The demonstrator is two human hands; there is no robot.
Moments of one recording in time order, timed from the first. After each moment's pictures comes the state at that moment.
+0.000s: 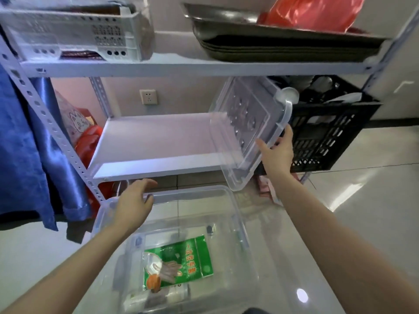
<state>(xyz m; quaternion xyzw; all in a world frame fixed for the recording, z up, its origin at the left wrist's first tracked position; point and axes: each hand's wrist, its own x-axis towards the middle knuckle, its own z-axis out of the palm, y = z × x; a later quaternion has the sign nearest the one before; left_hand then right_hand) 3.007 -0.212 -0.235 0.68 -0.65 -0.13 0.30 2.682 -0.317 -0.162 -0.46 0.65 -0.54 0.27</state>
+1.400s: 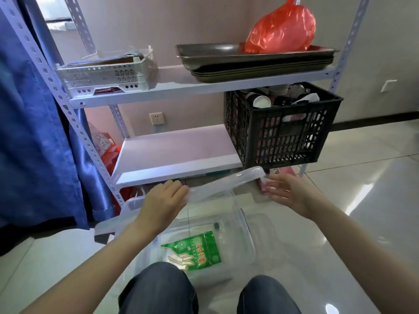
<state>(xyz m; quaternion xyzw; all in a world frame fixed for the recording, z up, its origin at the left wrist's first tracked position) 2.940 -0.125 -0.168 0.41 -0.84 0.26 0.24 2.595 -0.163 -0.156 -0.33 0.56 -0.44 0.62</state>
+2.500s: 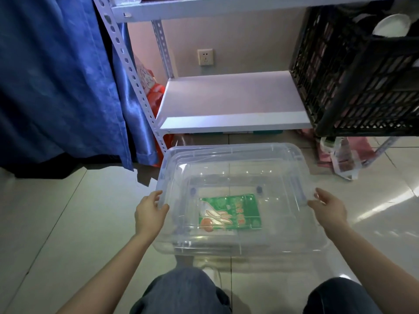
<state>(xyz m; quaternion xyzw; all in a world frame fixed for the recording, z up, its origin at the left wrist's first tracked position) 3.091 -0.056 -0.341 0.84 -0.42 -0.17 0.30 2.670 -0.173 -0.359 -0.42 0.74 -0.35 0.40</state>
